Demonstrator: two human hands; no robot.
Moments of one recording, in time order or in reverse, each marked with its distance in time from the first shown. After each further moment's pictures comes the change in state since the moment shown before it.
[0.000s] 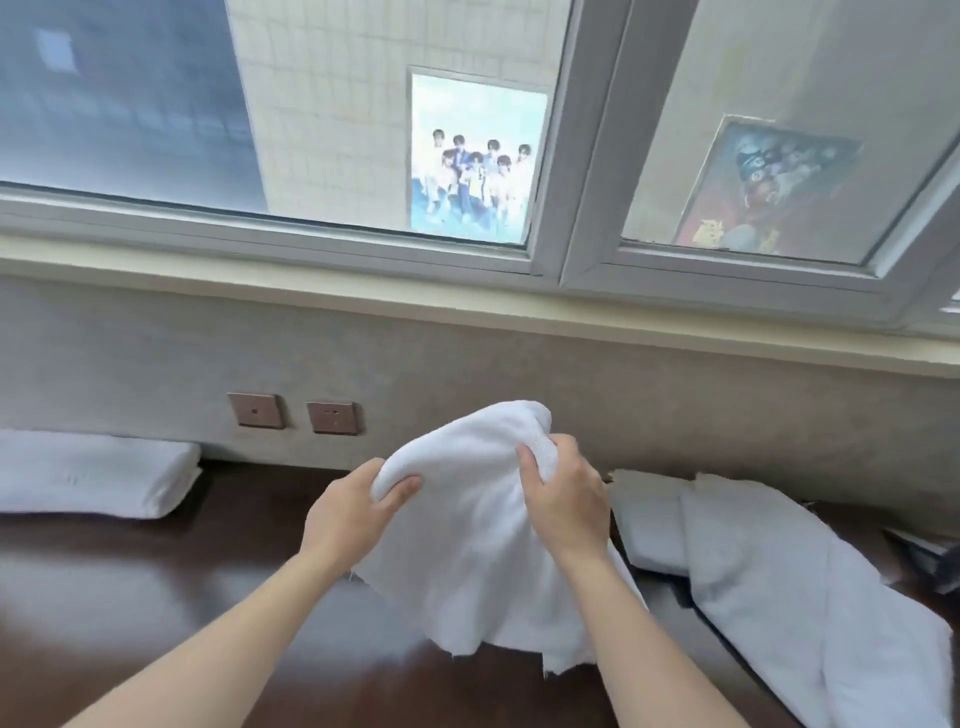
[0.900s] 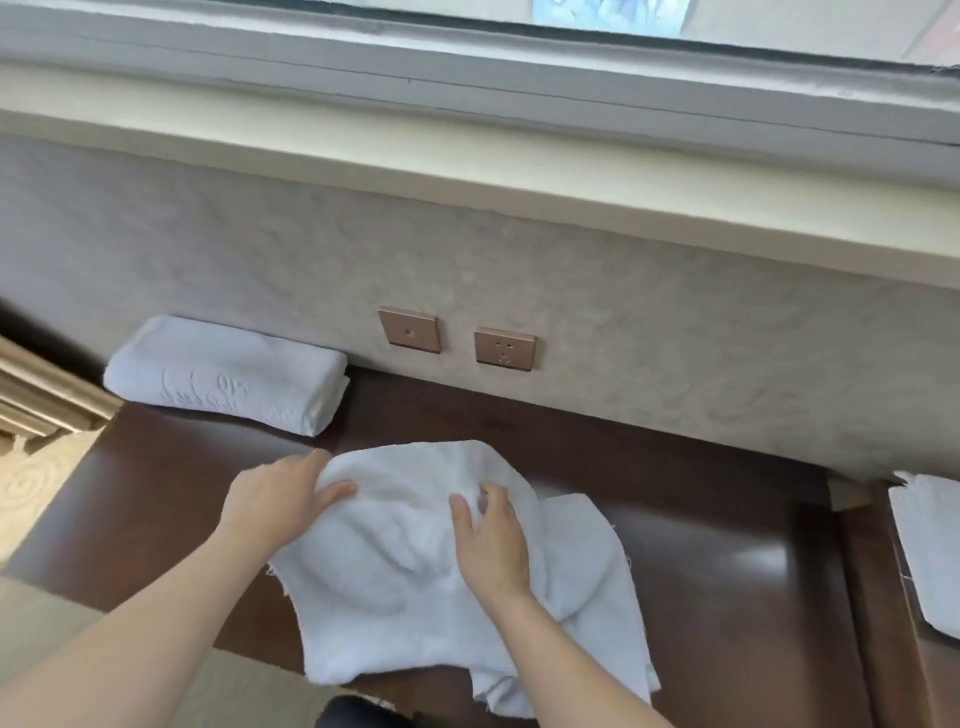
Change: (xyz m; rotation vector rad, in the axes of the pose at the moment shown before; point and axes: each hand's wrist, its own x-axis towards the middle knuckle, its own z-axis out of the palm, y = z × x) left_hand 0.080 -0.305 -0.112 0.750 -0.270 -0.251; right_hand -0.091 -0.119 0.318 0.145 -0.742 0.323
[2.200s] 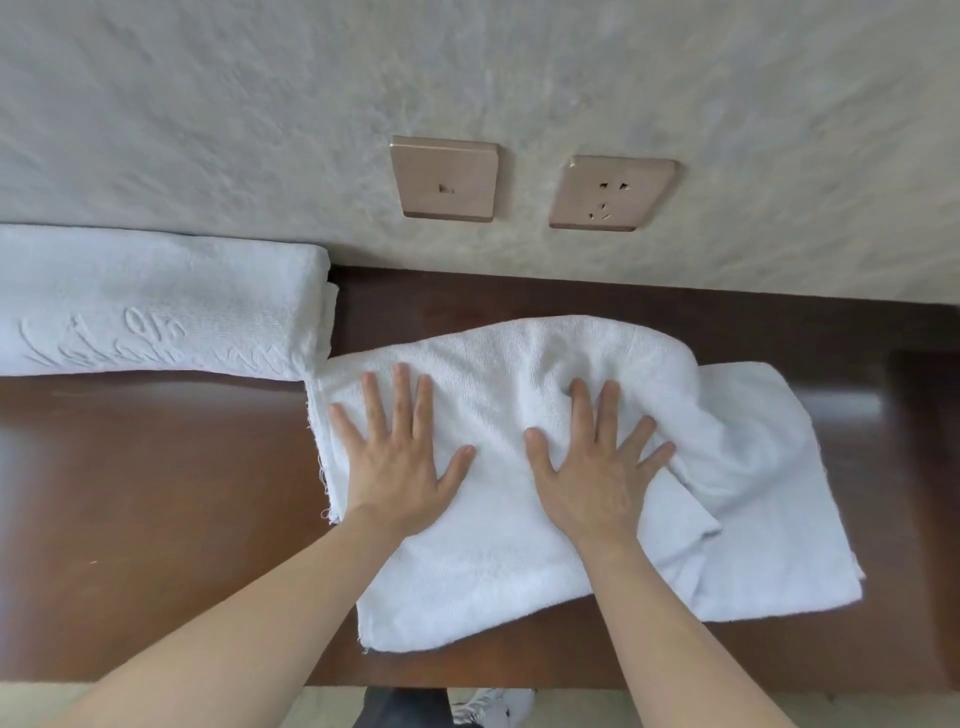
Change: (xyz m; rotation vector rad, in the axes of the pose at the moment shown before) left_hand 0.063 0.019 0.159 -0.013 -0.039 0.311; right_hand 0.058 0.054 0.100 -0.667 0.191 0.235
